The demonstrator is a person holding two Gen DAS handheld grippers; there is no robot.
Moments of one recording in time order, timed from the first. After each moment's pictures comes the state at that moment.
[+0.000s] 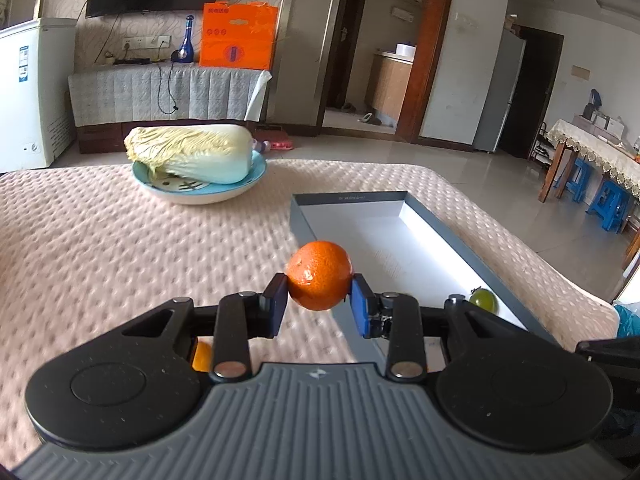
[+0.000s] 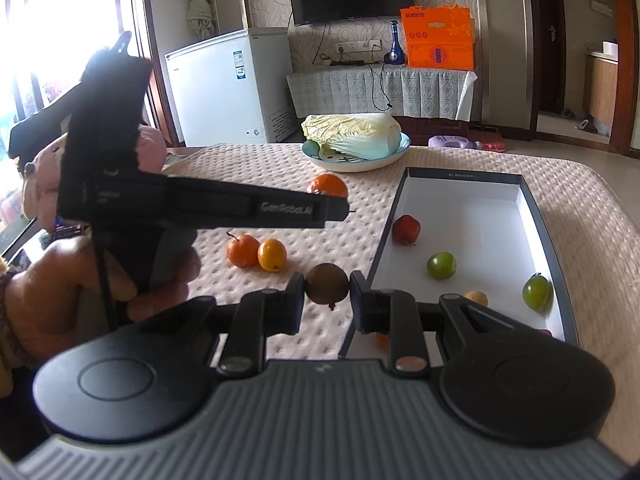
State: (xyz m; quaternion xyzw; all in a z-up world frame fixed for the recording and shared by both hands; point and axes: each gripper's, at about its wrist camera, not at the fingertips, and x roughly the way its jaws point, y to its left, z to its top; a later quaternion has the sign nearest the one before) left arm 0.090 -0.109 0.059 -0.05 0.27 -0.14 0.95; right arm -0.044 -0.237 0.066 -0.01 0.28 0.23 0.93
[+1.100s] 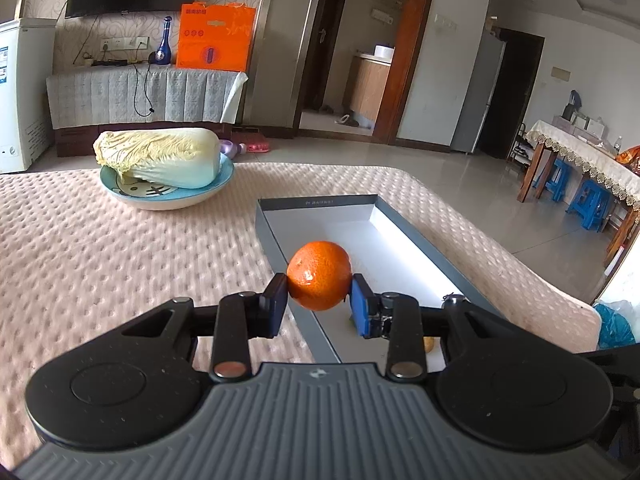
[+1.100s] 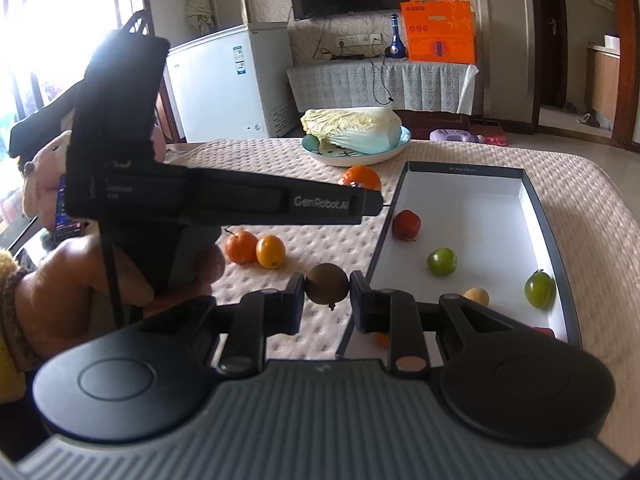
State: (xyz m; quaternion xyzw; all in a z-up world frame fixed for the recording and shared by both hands) left arm 0.096 -0.124 0.059 -0.05 0.27 -0.17 0.95; right arm -0.043 -0.237 0.066 -0.01 0.29 0.23 0.93
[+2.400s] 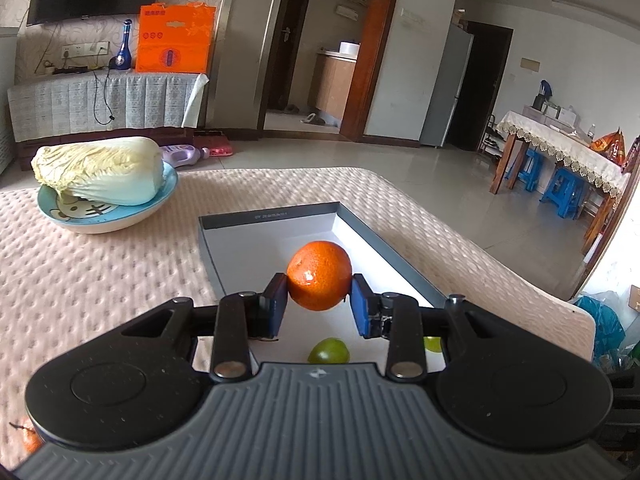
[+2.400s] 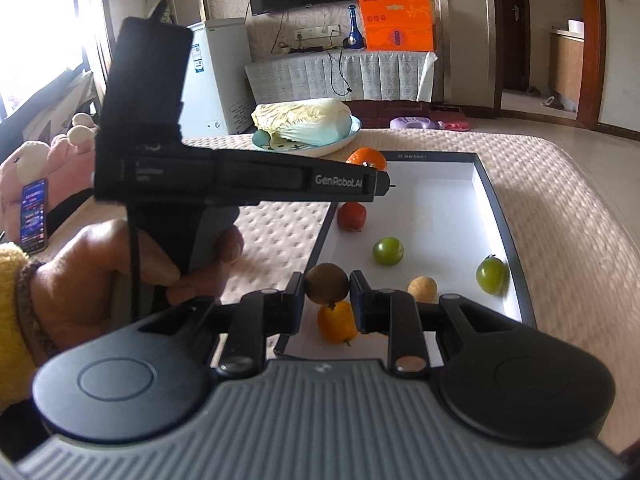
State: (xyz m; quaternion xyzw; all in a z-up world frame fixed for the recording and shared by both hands) left arm 0.144 -0.166 0.048 -0.04 0.26 -0.23 0.94; right arm -0.033 -0.257 0.063 0.00 0.31 0.17 0.94
